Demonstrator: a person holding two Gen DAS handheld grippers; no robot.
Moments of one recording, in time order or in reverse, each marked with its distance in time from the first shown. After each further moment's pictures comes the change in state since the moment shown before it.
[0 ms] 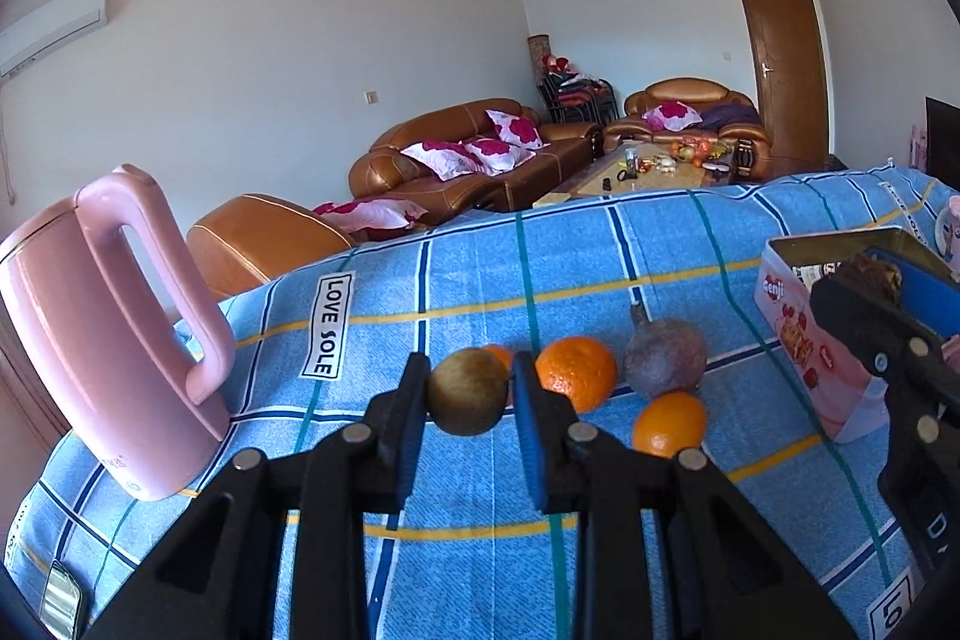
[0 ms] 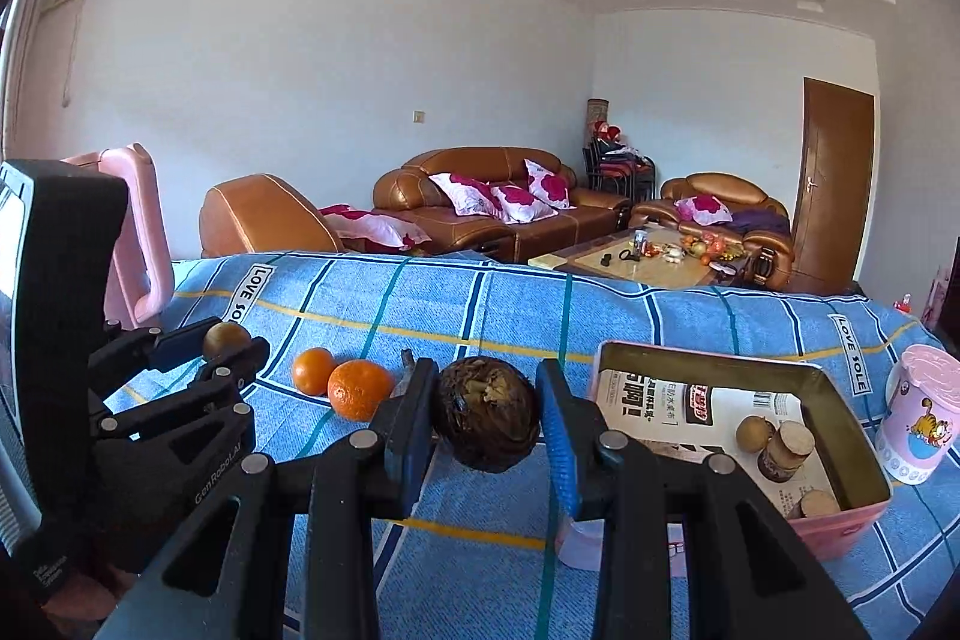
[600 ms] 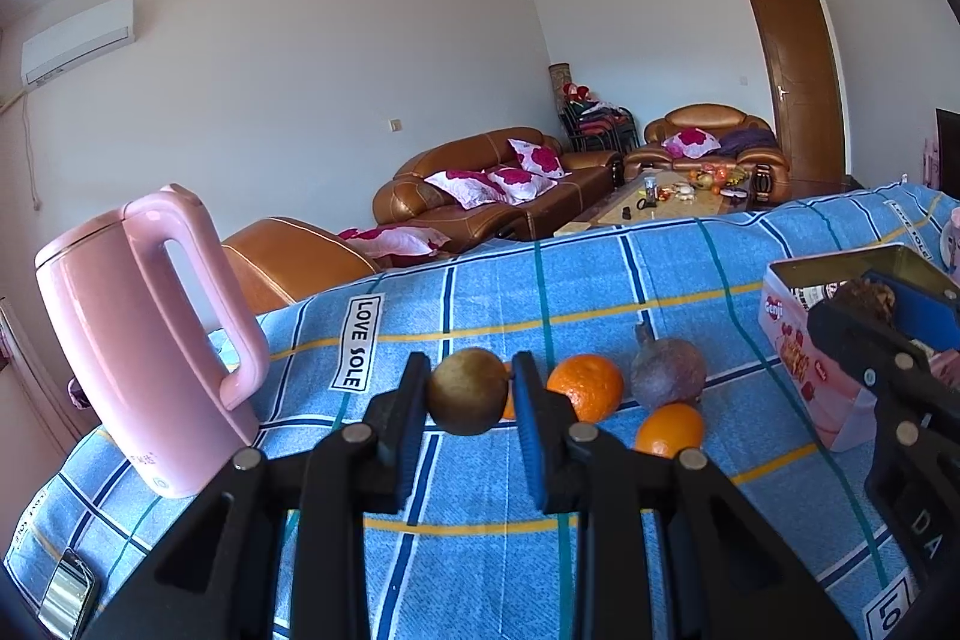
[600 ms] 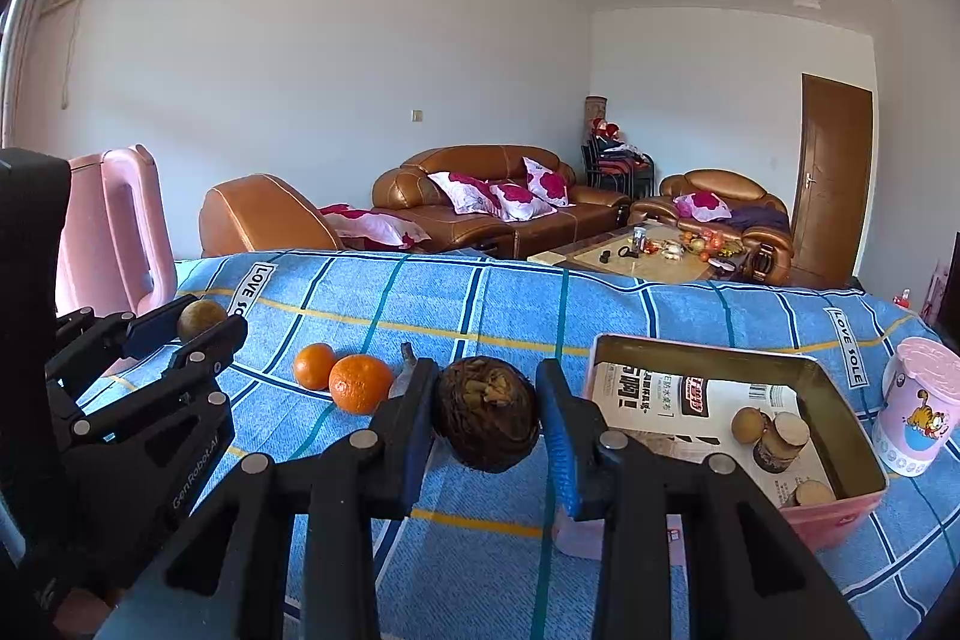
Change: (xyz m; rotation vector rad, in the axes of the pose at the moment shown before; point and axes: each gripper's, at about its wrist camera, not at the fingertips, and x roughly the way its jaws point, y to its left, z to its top) left arm -0.024 -0.002 -0.005 -0.019 -0.072 0.059; right arm -0.011 -0.001 -0.003 0.004 0.001 0.001
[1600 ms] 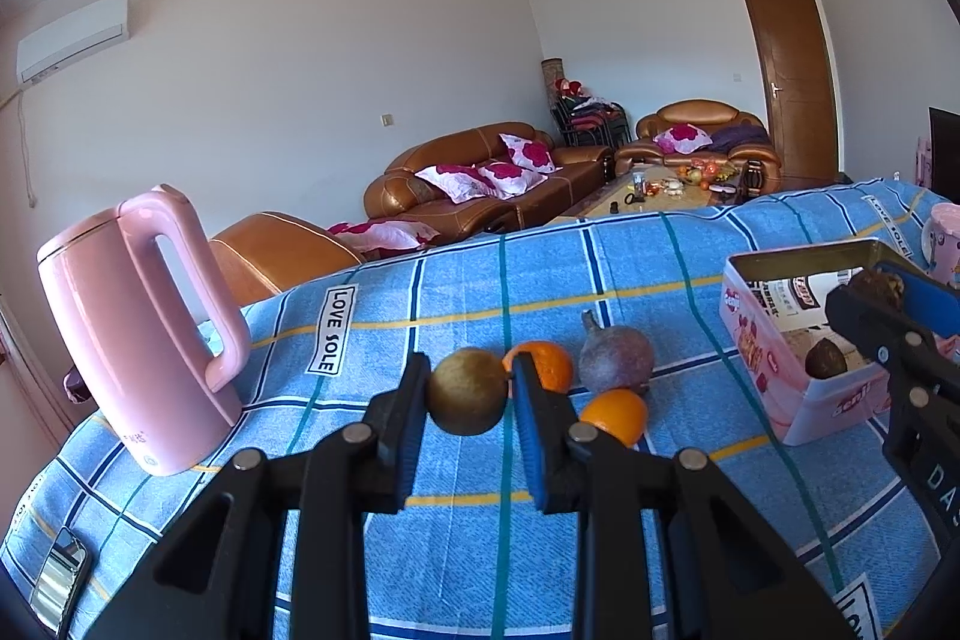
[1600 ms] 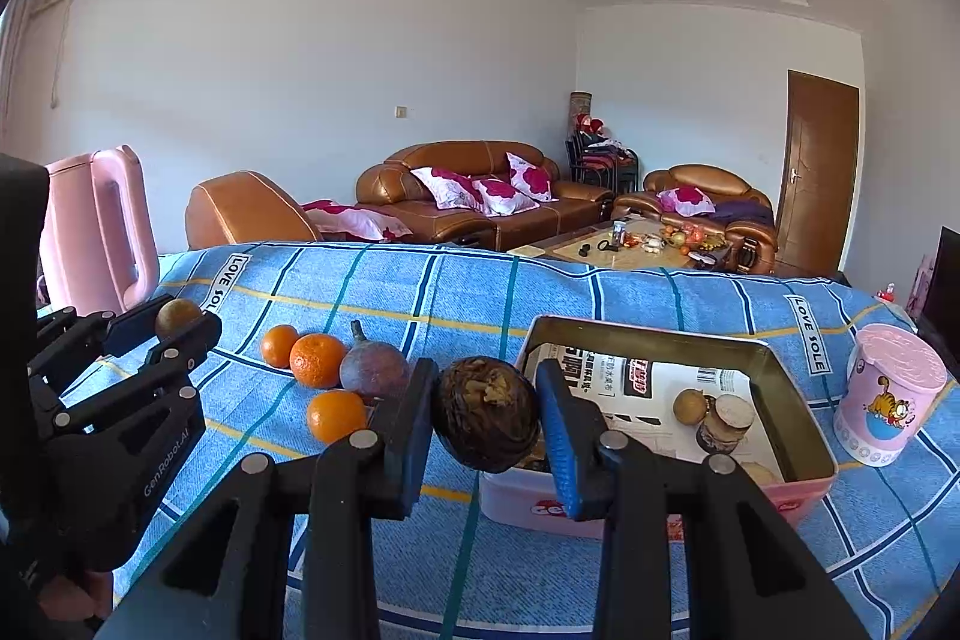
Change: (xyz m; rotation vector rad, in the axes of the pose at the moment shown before) left arm -0.018 -0.027 -0.001 -0.003 0.021 -0.023; right arm -0.018 -0.036 -0.007 0.010 0.015 -0.041
